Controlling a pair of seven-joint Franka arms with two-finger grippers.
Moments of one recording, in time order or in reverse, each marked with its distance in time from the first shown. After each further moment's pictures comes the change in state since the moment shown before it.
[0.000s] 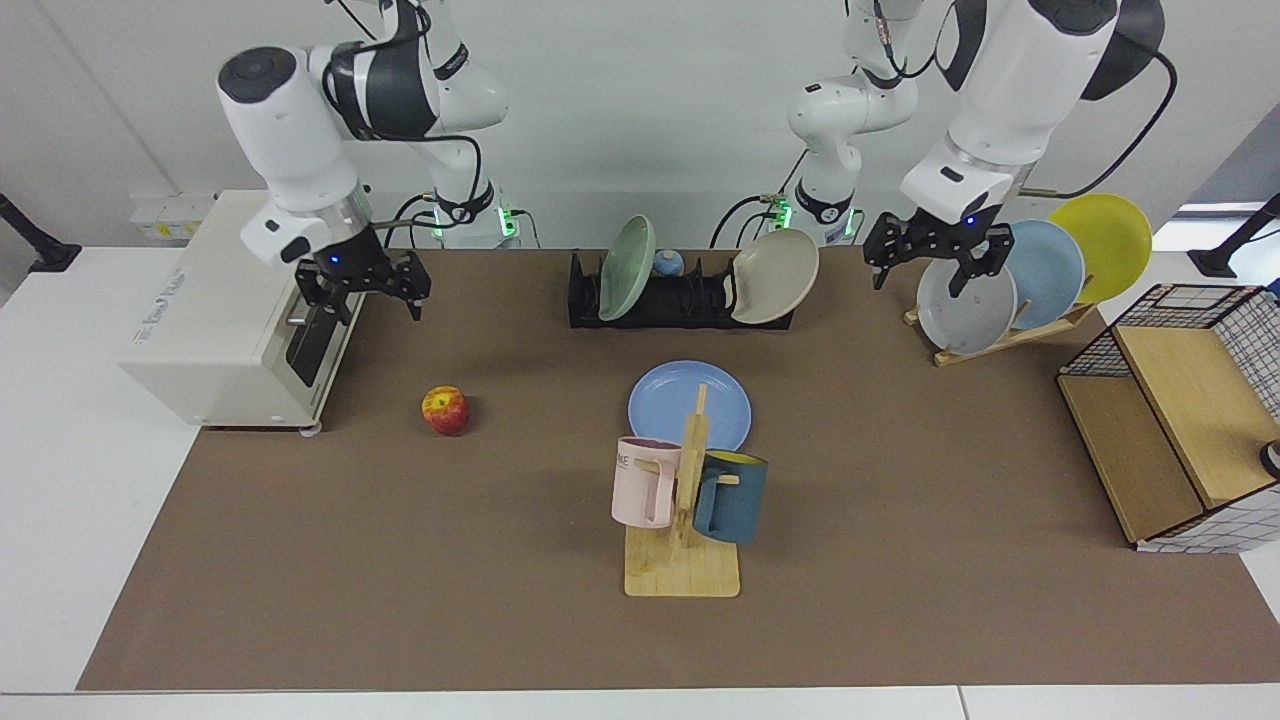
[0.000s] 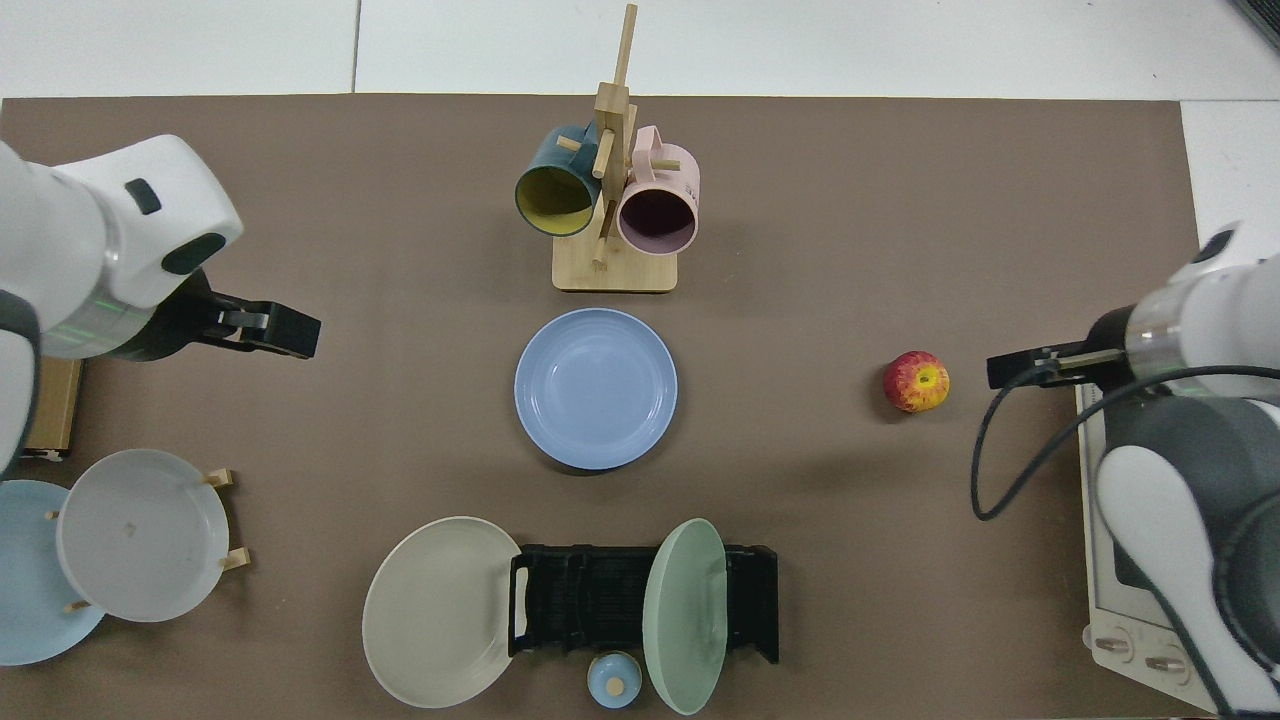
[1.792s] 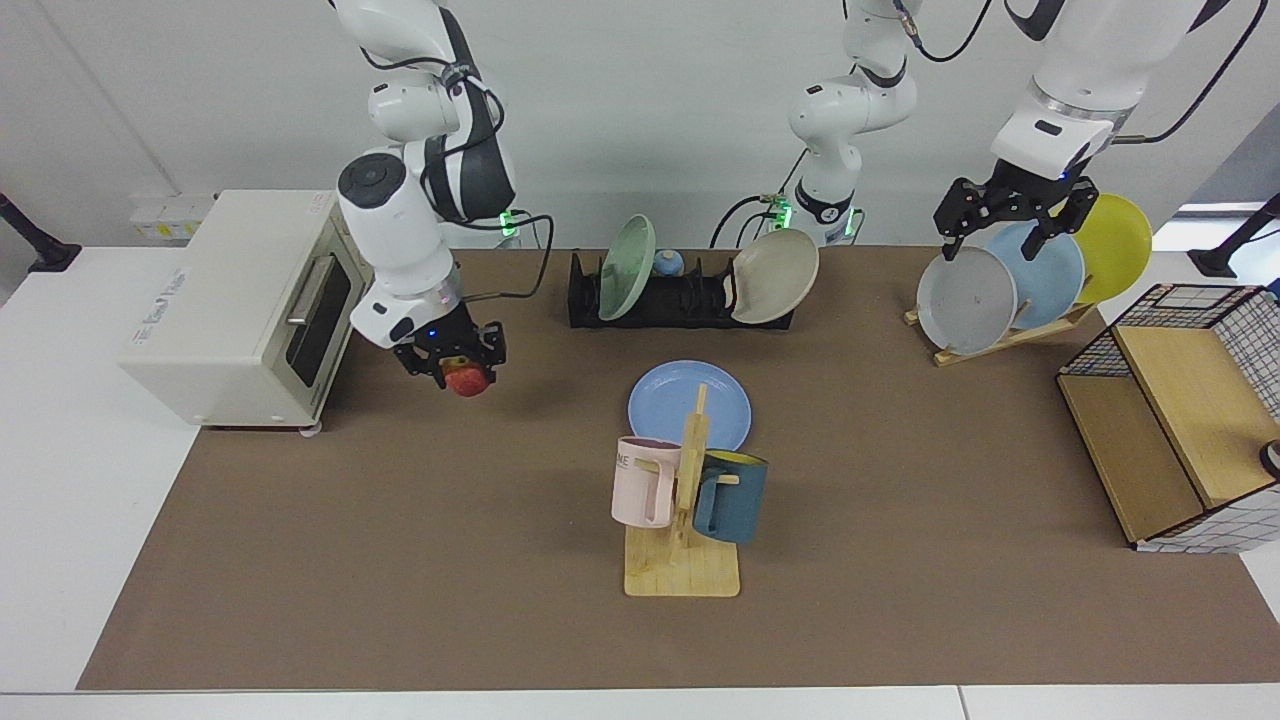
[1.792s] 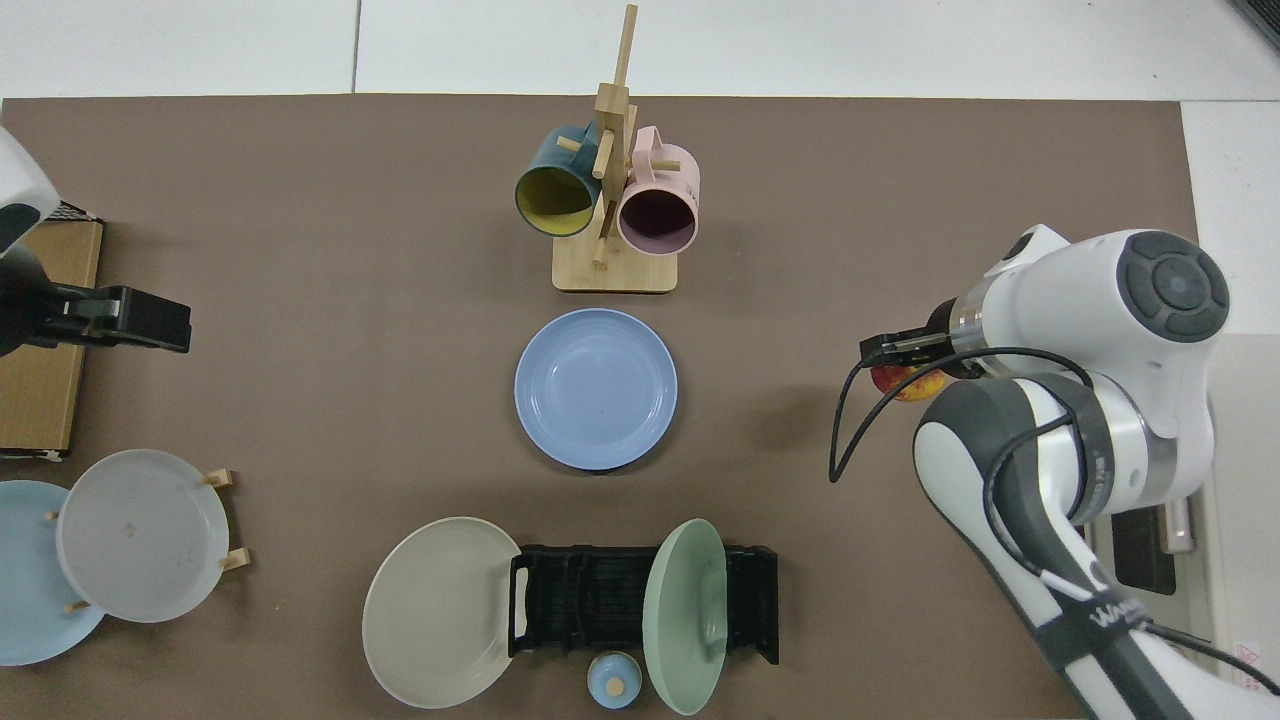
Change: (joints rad) left arm 0.055 -0.013 0.048 0.075 0.027 -0.079 0.000; right arm 0.139 0.133 0.004 -0.016 0.079 0.194 0.093
